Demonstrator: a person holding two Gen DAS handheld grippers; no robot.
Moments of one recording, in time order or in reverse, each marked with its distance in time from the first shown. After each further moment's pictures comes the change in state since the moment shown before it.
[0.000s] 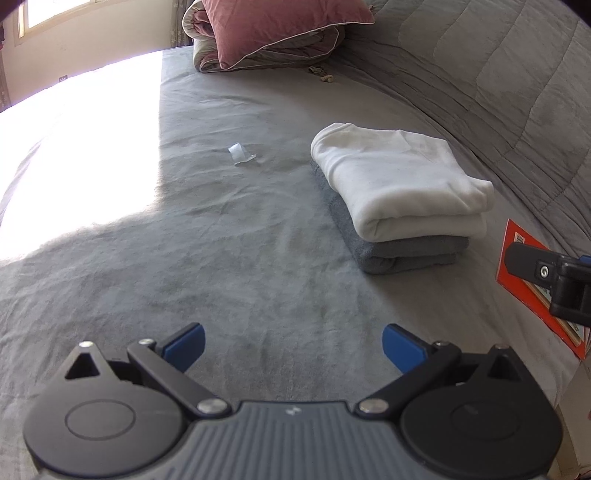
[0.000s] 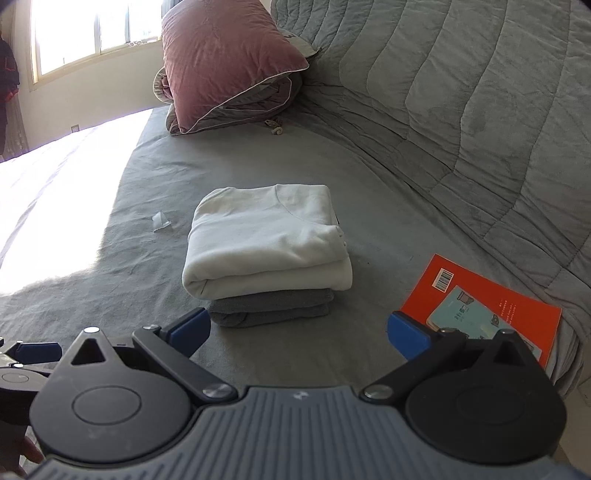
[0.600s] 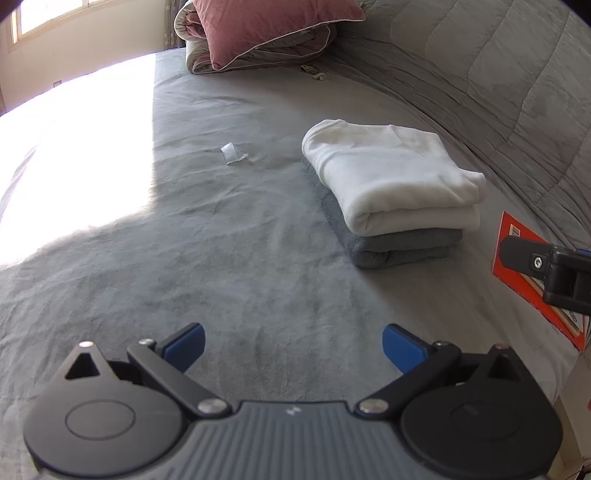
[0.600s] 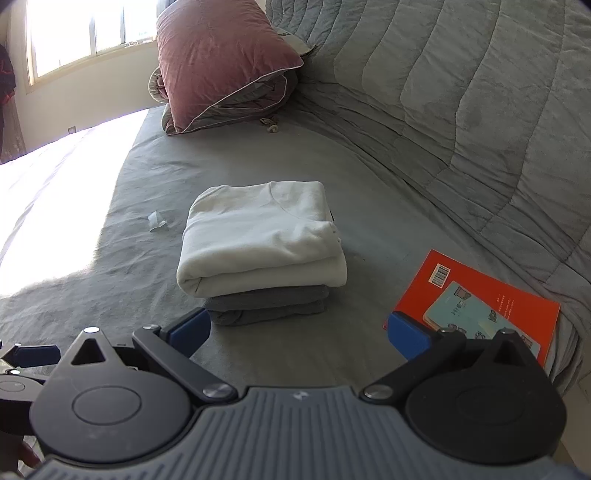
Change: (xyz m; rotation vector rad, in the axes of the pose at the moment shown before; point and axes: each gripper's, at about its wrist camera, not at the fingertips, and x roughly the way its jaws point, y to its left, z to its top) left arm -0.001 -0.005 -0.003 0.025 0.003 -0.004; right arm 0.001 -0.004 0.000 0.013 0.009 -0.002
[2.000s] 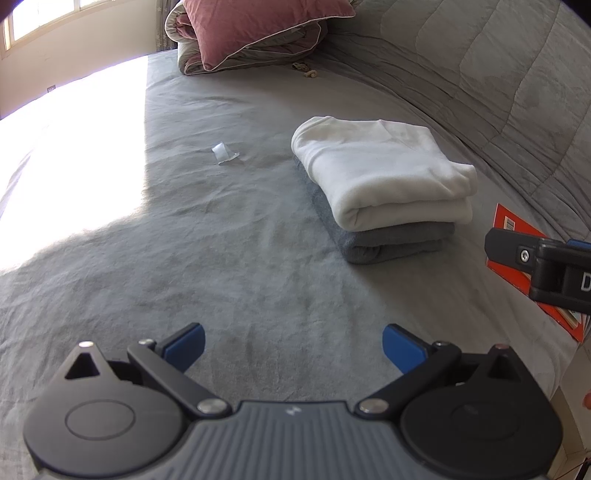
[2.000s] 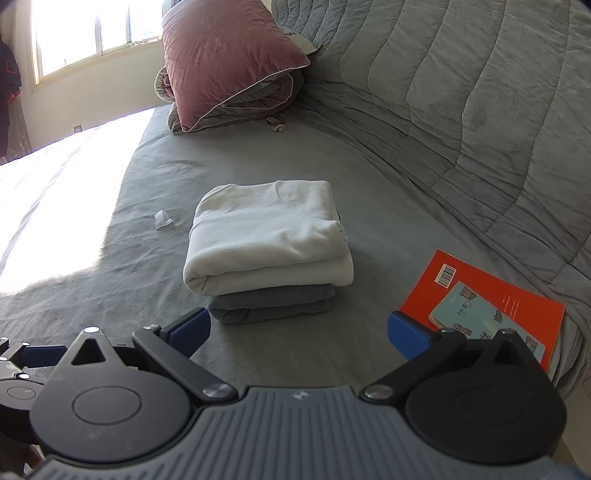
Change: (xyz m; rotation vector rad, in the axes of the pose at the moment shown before) left arm -0.001 -0.007 0.000 0.028 0.007 -0.006; right arm -0.001 0.000 -0.001 -0.004 0.000 0.020
